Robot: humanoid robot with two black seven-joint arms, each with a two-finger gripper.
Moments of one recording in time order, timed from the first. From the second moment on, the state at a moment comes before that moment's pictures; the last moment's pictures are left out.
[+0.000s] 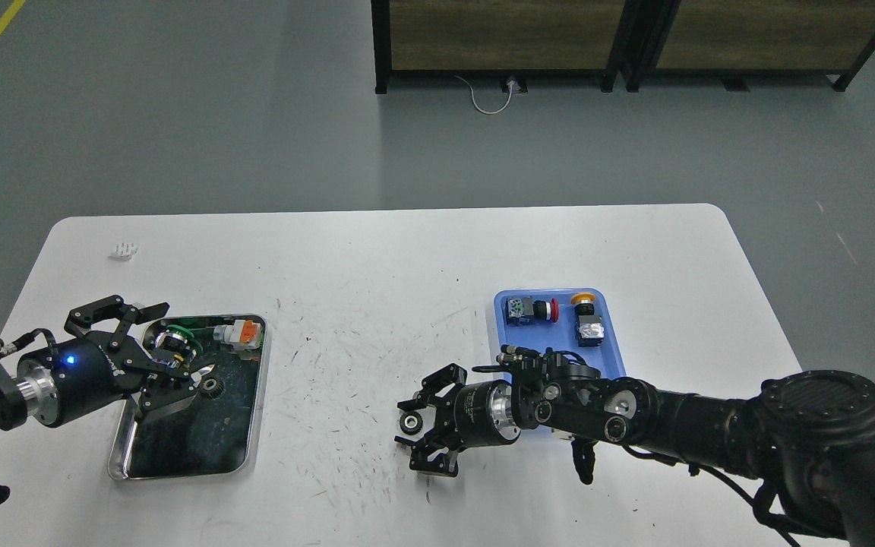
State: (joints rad) left arm -0.65 0.94 -0.14 -1.45 0.66 -0.03 -0.17; right arm 0.79 -0.05 -0.18 0.77 -0.78 0.28 0.21
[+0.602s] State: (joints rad) left arm -0.65 0.94 -0.13 -1.44 0.67 -0.03 -0.17; right arm 0.79 -0.09 -0.17 0.78 -0.79 0.31 0.20
